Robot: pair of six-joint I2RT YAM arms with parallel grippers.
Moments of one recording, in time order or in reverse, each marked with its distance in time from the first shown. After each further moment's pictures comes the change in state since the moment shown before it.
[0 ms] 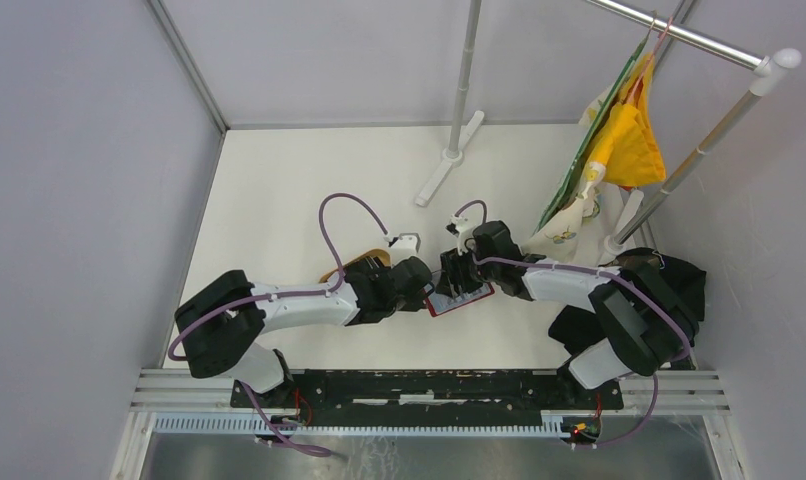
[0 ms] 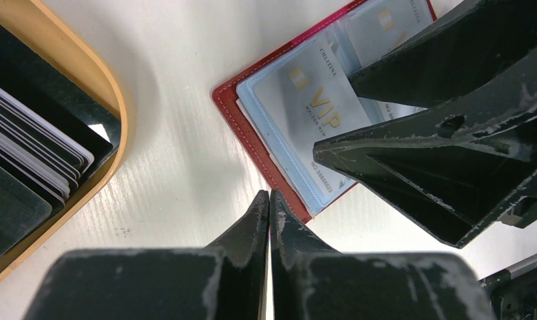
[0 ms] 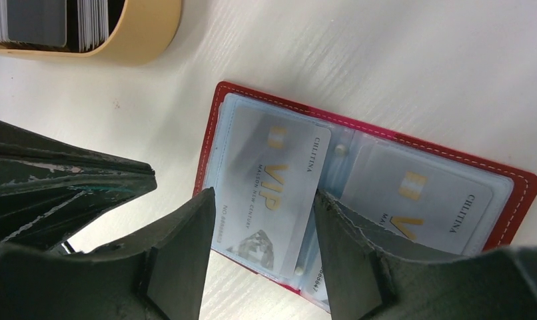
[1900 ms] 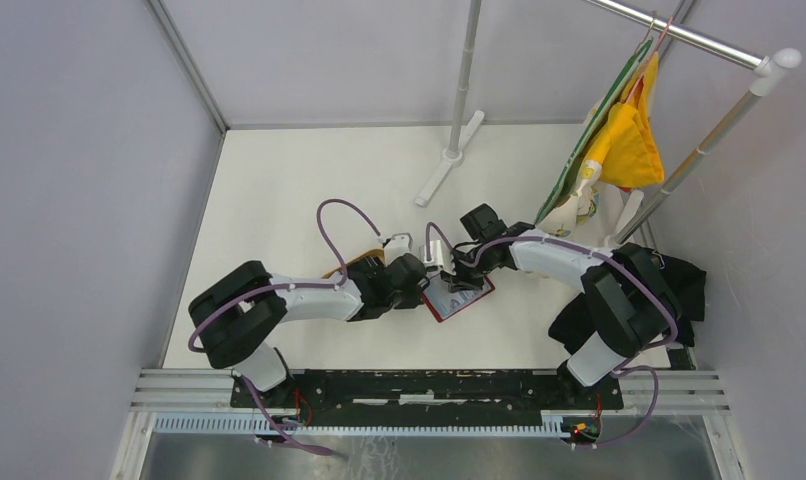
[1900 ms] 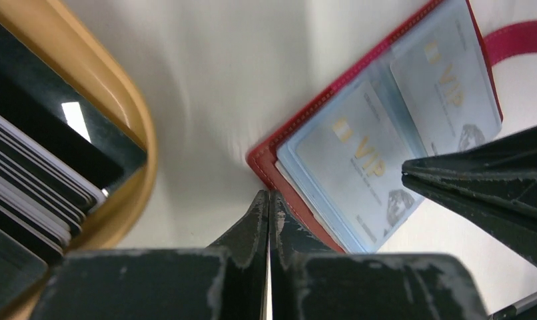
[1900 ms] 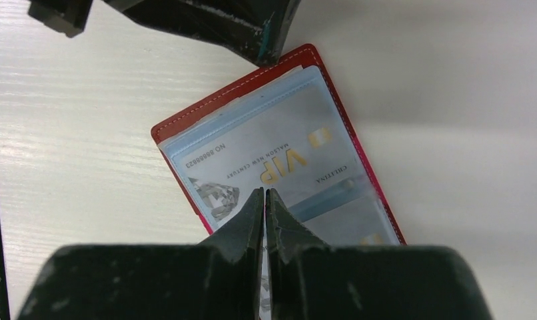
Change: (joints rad) left arm 0.059 0.087 -0.053 0.120 0.047 -0.049; right arm -0.021 0.111 0.285 -0.578 -0.277 -1.165
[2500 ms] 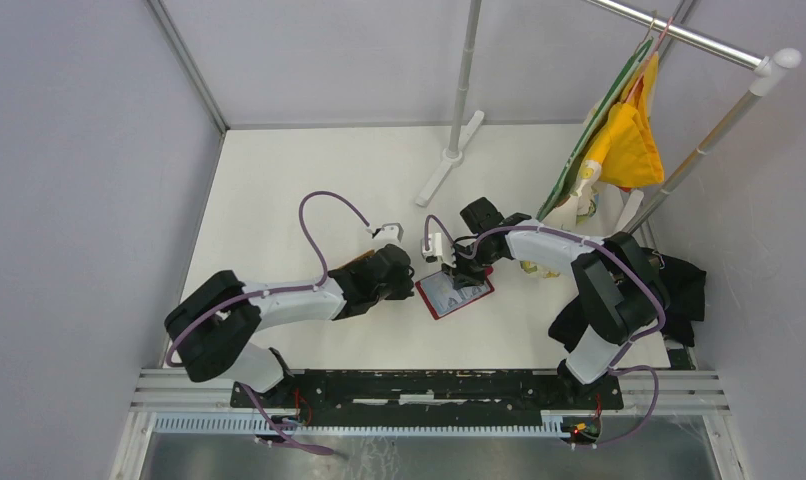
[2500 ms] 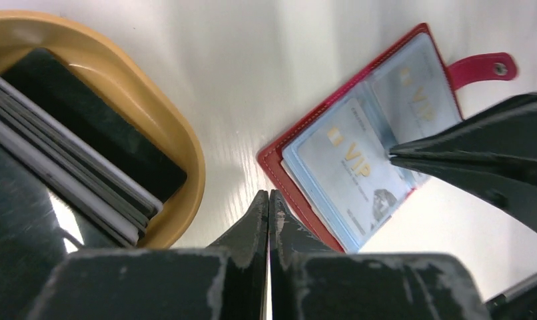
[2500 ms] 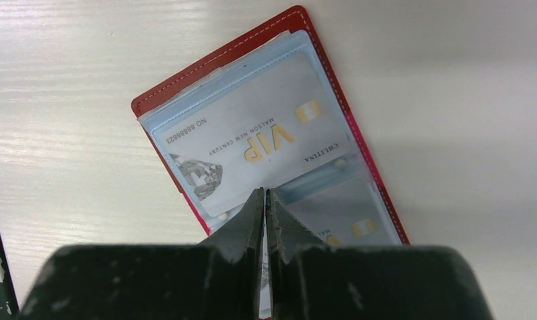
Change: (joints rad) left arm 0.083 -0.081 -0.032 0.034 0.041 0.105; right arm -0.034 0.070 0.078 -0.068 0.047 0.032
